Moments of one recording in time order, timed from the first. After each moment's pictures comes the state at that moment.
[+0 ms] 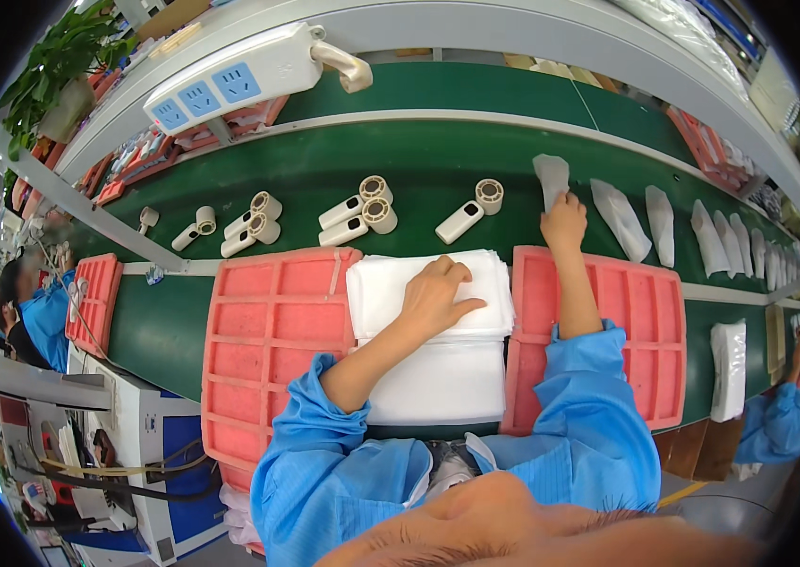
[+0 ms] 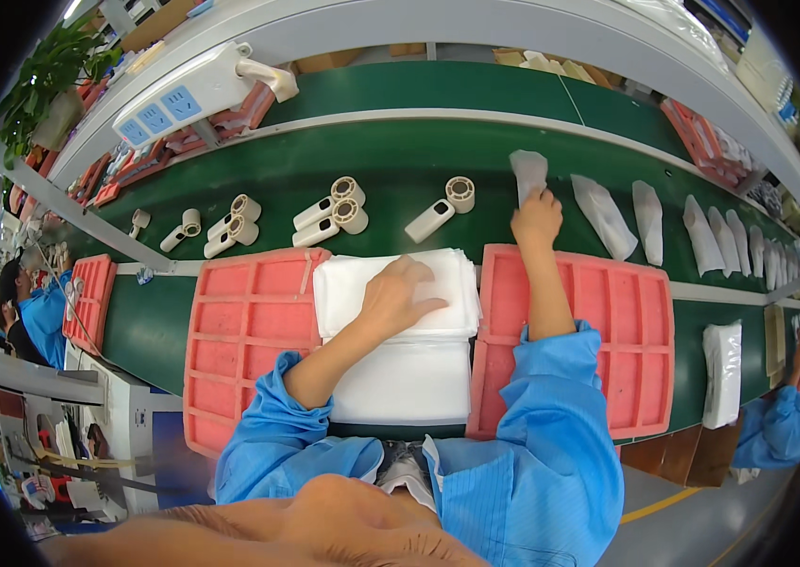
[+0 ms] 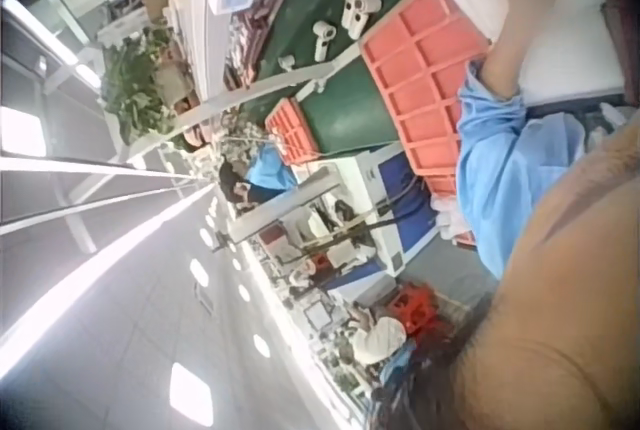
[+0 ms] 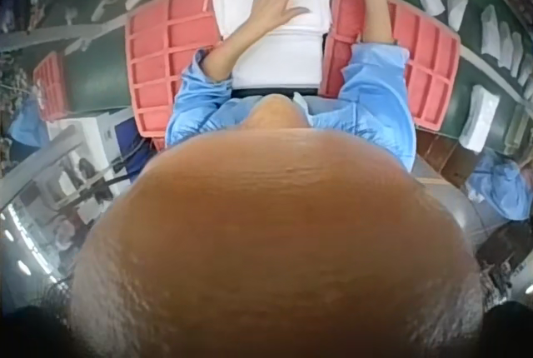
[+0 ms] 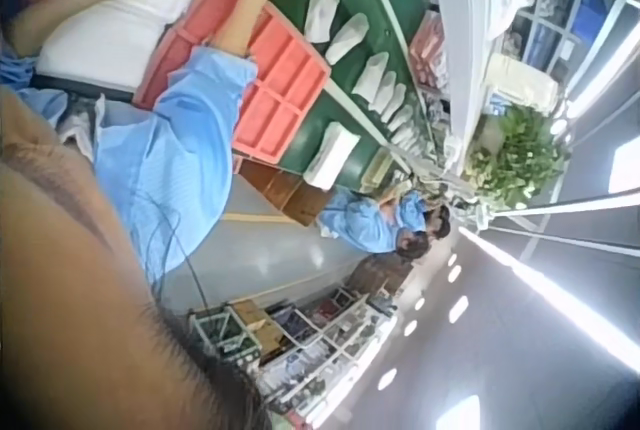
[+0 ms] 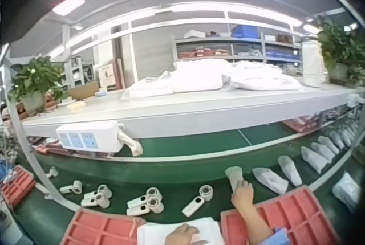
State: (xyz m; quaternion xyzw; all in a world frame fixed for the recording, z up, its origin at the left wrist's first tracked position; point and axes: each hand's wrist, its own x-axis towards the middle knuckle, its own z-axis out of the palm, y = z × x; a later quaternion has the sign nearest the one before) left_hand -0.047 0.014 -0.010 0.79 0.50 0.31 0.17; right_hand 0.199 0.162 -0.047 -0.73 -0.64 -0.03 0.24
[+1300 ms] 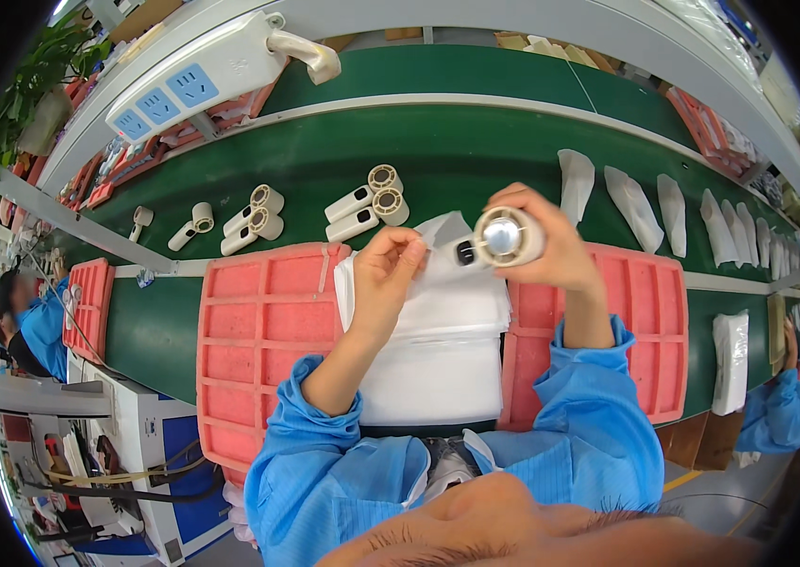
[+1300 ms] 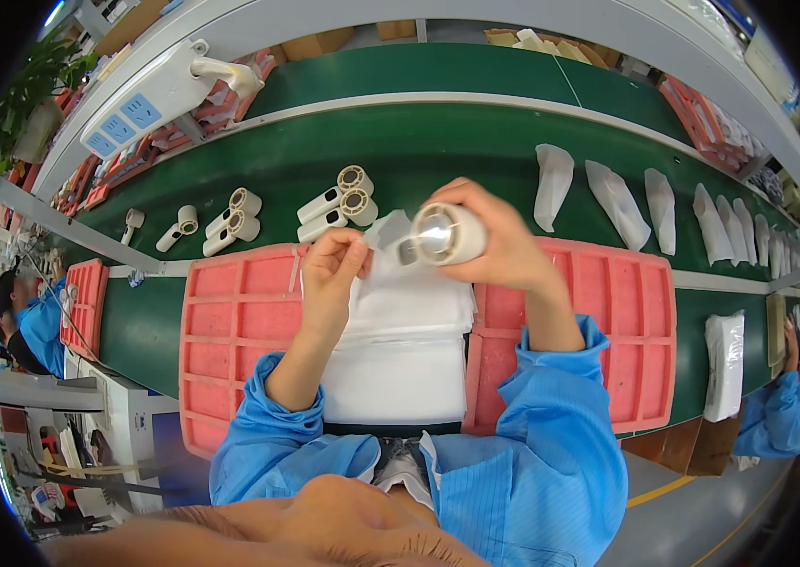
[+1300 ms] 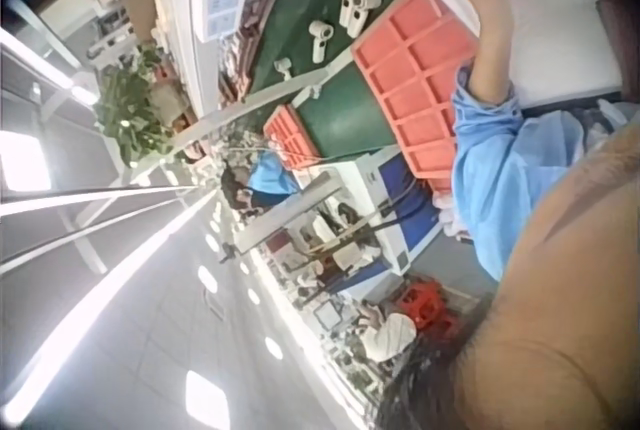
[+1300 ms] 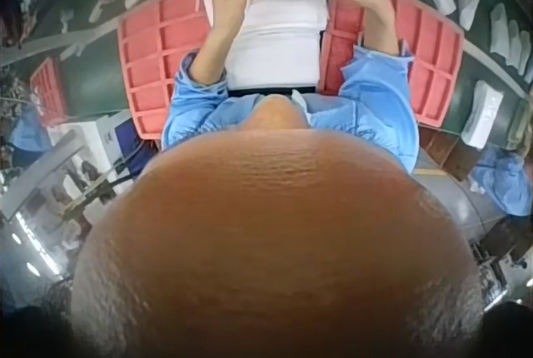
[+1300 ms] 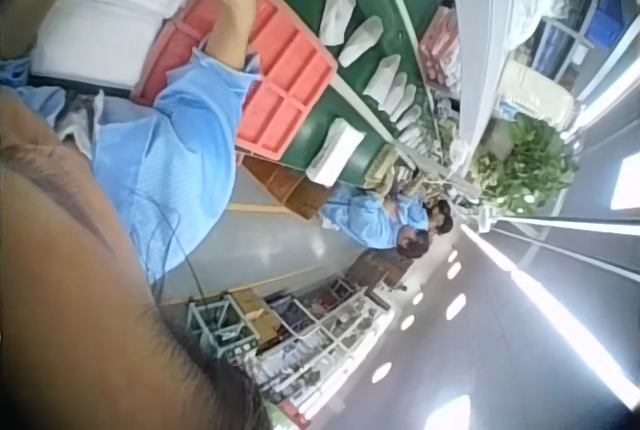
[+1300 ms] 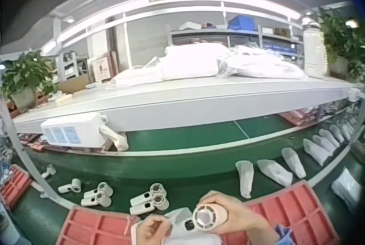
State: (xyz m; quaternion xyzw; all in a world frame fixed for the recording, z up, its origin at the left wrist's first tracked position) left_hand -0.070 0.011 0.037 0.49 0.40 0.59 0.51; right_hand 0.161 0.066 0.077 -0.23 -0.79 0.36 0.44
